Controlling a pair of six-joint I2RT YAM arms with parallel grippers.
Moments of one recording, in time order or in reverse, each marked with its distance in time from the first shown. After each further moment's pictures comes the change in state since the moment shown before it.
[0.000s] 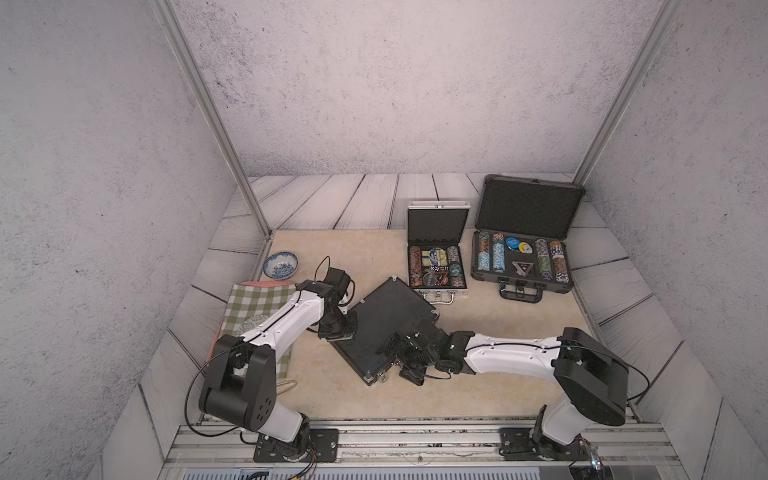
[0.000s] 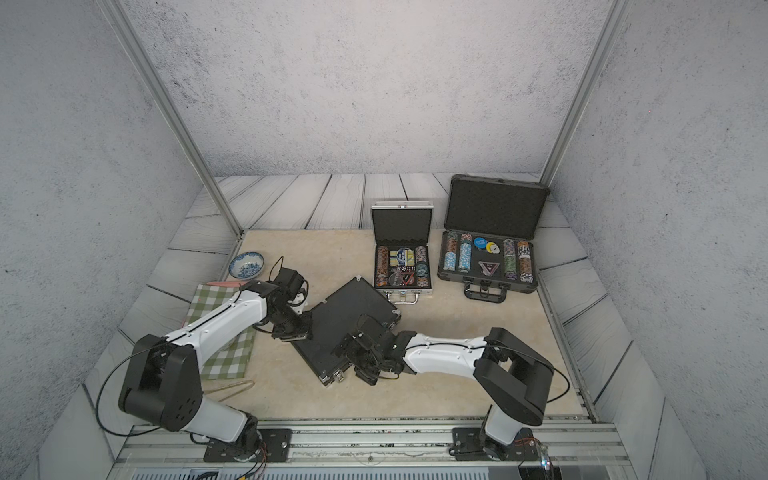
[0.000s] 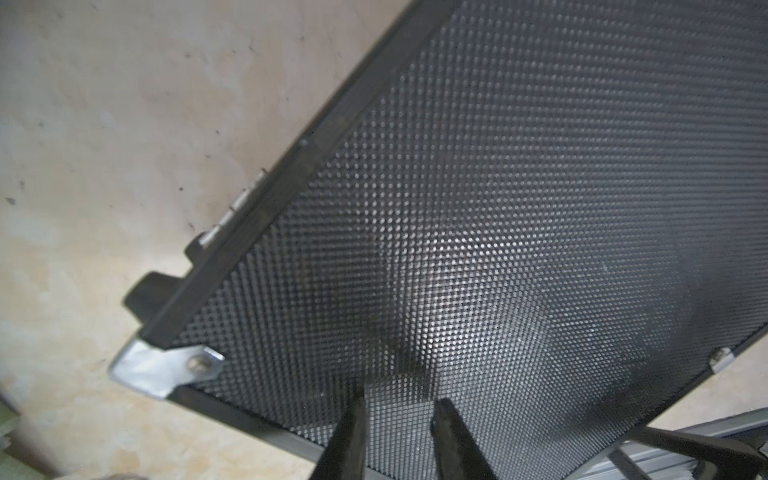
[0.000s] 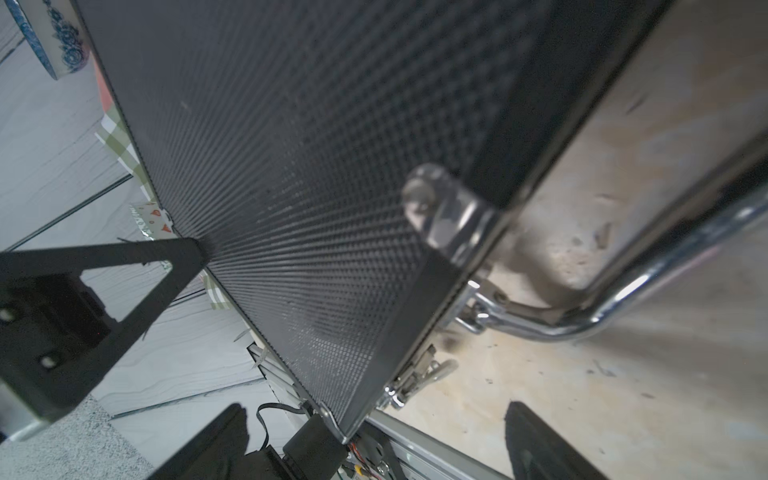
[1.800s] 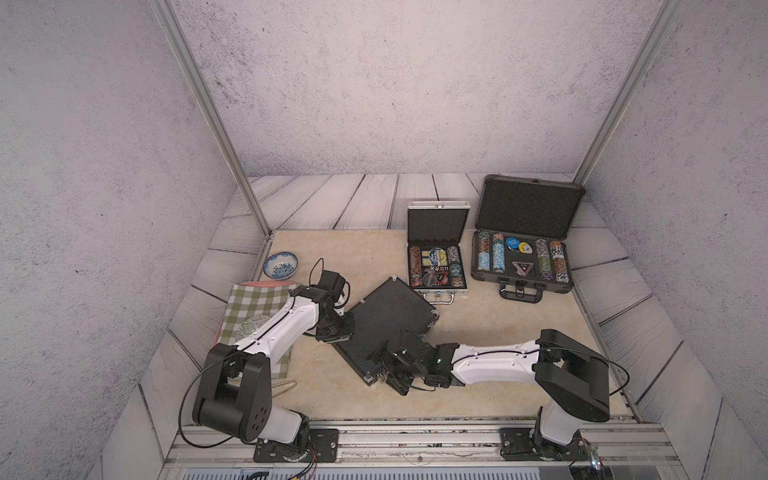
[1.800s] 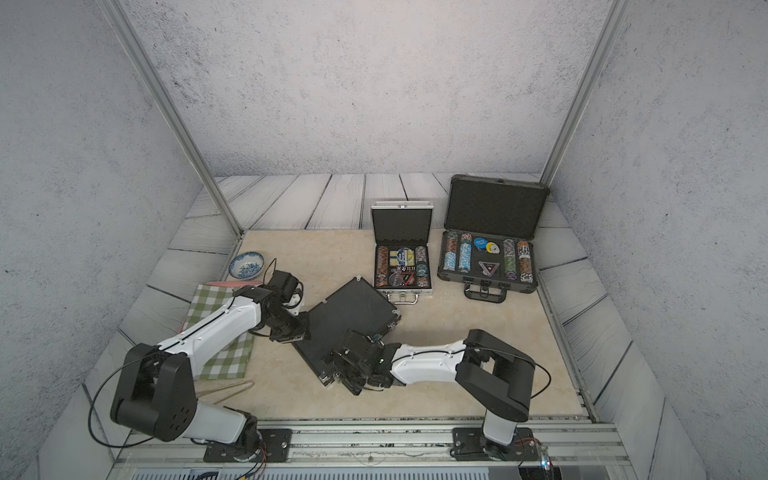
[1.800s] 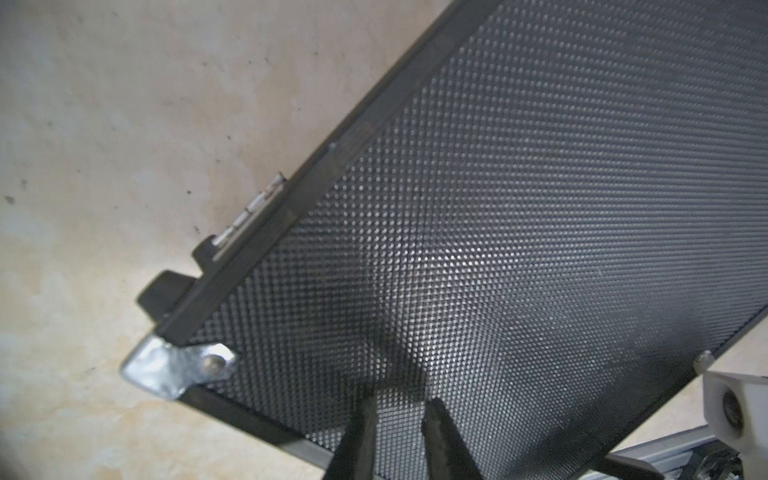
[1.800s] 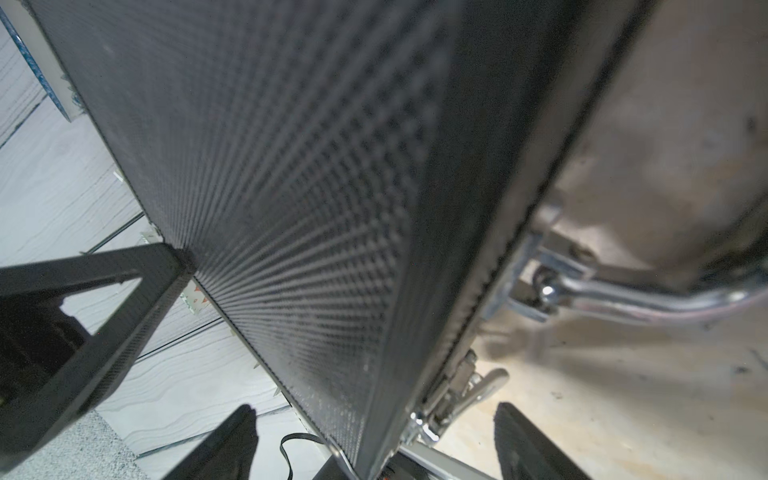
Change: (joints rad) left arm 0.026 -0.054 -0.060 0.060 0.021 -0.009; right arm 0.104 0.081 0.014 0.106 0.136 0.193
